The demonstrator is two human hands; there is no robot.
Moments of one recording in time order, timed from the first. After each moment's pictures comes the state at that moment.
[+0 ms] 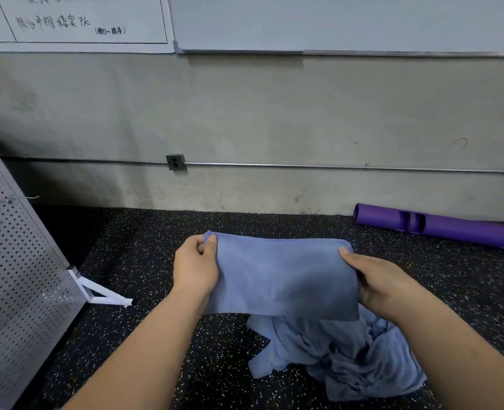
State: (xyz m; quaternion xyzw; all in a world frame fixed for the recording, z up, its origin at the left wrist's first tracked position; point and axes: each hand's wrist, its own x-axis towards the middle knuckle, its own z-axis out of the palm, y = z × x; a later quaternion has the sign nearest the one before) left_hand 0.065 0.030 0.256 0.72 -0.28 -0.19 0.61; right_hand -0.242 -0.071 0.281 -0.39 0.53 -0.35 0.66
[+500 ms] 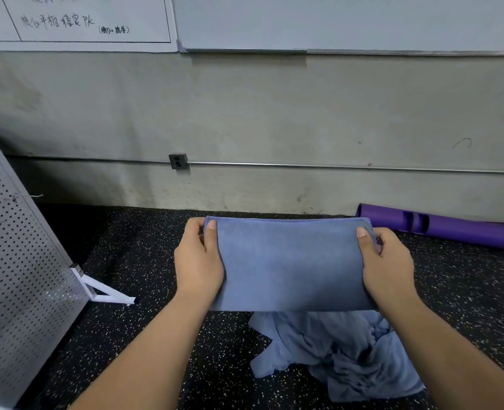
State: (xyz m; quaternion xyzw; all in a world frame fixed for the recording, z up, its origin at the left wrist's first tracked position) left_hand 0.053 0.044 0.283 0.71 -0.37 -0.05 0.60; right_hand -0.237 -0.068 0.283 -0.63 0.56 -0.47 0.25
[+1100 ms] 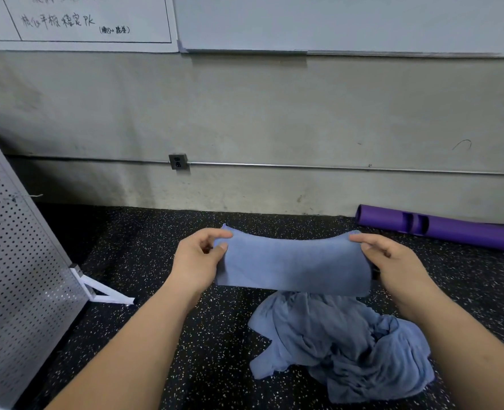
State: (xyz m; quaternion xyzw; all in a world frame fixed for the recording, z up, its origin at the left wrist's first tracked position) left_hand 0.077 0.042 0.272 0.66 -0.39 -0.27 0.58; right_hand -0.266 -0.084 0.279 -0.61 0.47 -0.42 0.48
